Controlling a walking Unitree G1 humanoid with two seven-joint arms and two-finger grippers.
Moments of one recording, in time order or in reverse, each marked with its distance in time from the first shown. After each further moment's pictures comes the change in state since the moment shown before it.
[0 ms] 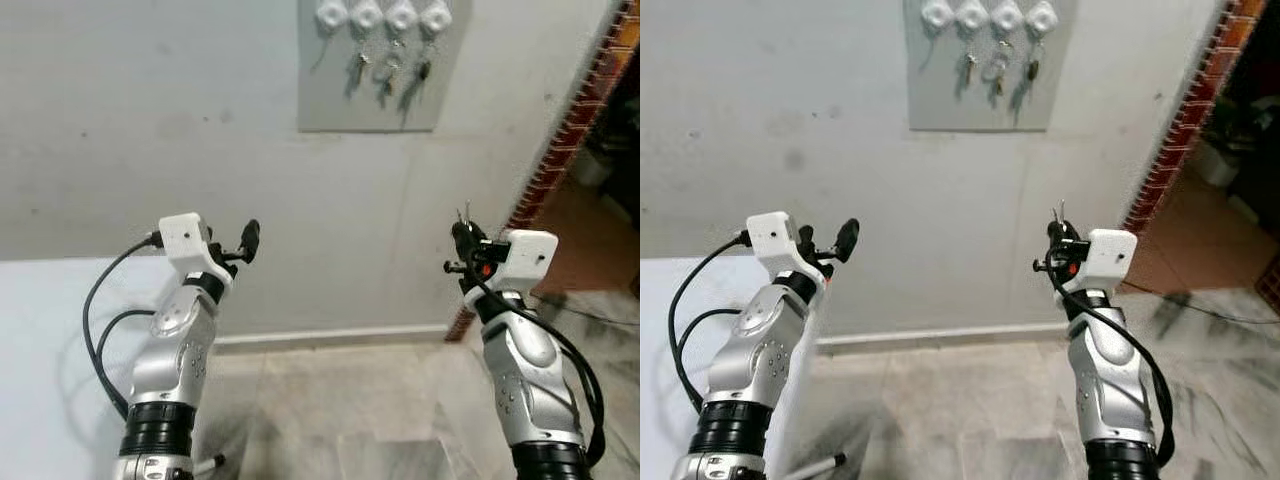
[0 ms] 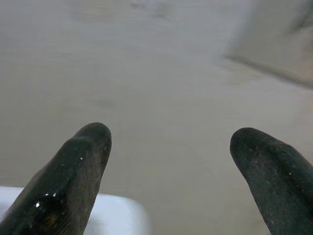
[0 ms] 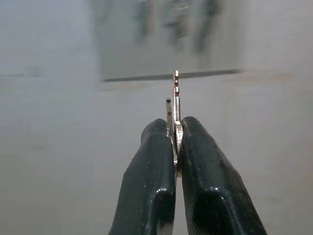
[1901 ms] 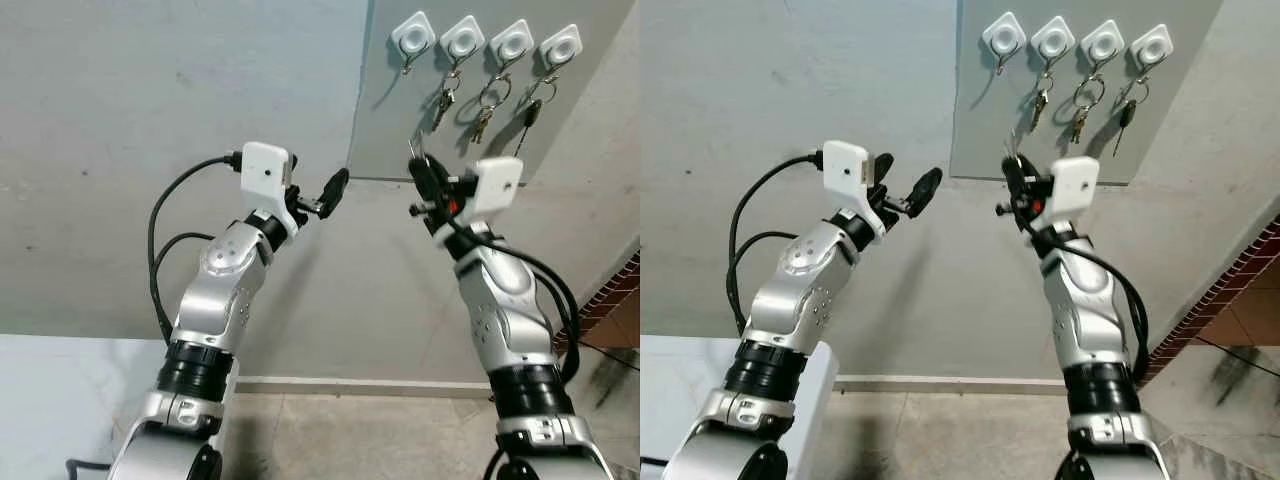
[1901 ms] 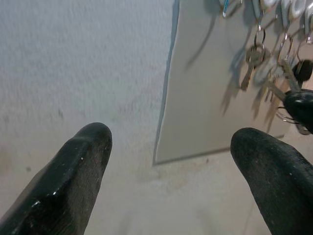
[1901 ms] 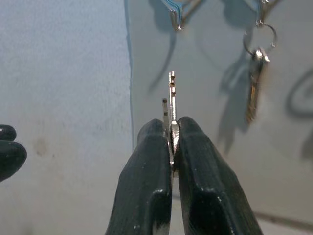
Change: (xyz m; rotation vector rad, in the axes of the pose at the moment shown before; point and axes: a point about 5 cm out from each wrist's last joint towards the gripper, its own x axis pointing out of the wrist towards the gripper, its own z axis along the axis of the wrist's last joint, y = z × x) left arm 0.031 -0.115 0.059 0.147 -0.148 -0.503; right arm 0.062 0.025 0.057 -0.039 -0.162 0.231
